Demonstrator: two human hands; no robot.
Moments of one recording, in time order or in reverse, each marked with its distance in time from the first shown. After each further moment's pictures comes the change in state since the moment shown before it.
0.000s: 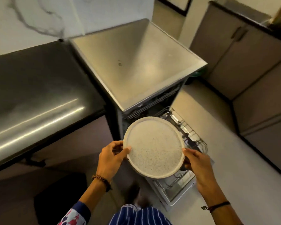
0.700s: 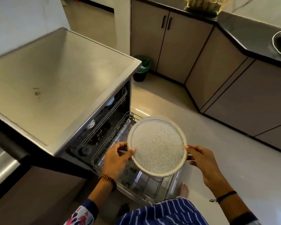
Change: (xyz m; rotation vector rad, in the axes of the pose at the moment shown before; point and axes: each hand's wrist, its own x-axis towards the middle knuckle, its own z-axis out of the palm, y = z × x) left_hand 0.092 0.042 0.201 0.158 -0.398 0.108; right_hand 0.092 0.025 -0.142 0.157 0.280 0.037
